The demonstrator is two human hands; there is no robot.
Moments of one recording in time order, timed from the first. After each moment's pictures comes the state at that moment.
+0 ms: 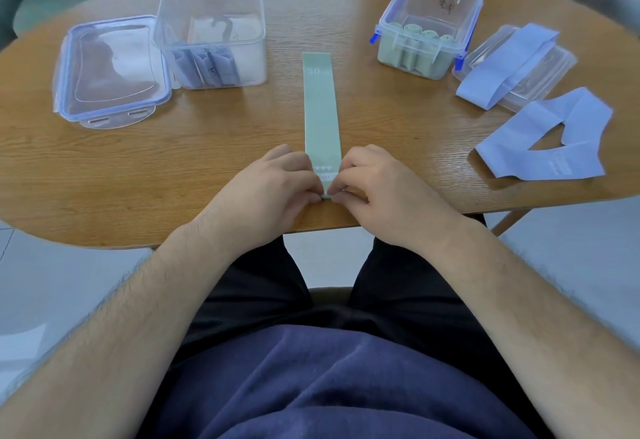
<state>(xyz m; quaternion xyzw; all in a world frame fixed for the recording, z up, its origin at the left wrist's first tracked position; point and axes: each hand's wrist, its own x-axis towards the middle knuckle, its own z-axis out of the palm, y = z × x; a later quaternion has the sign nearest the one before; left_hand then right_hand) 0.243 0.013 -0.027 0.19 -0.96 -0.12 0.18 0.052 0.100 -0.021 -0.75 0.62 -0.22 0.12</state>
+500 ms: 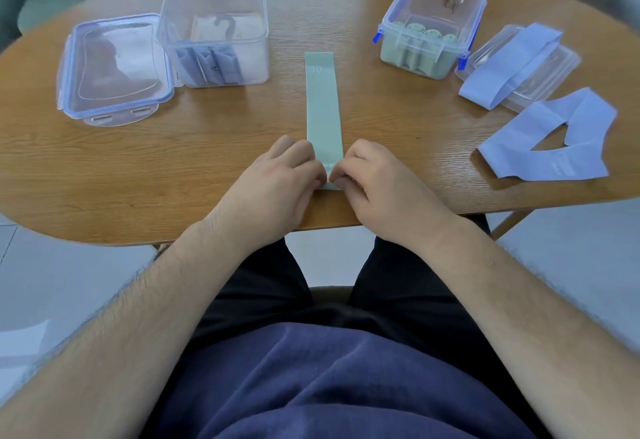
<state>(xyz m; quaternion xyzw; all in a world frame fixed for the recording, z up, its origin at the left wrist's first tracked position) 0.235 0.016 -0.033 0.22 -0.95 -0.06 0.20 0.054 0.096 -0.030 -0.73 0.64 -0.24 0.10</state>
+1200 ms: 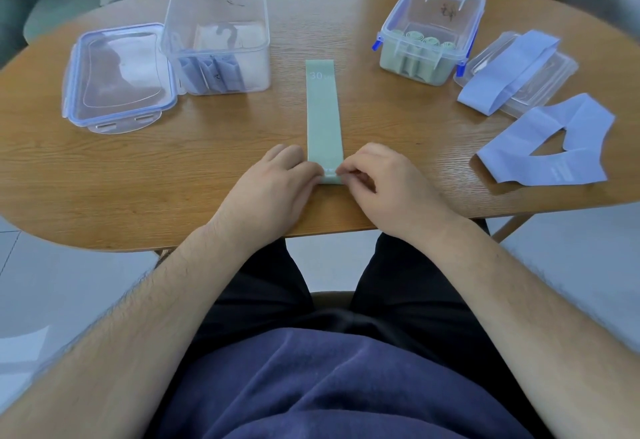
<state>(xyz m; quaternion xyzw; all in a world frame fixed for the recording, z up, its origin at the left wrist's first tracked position) 0.235 0.014 -0.035 0.25 -0.94 -0.06 0.24 0.046 0.092 -0.029 -0.68 0.67 -0.28 0.13</state>
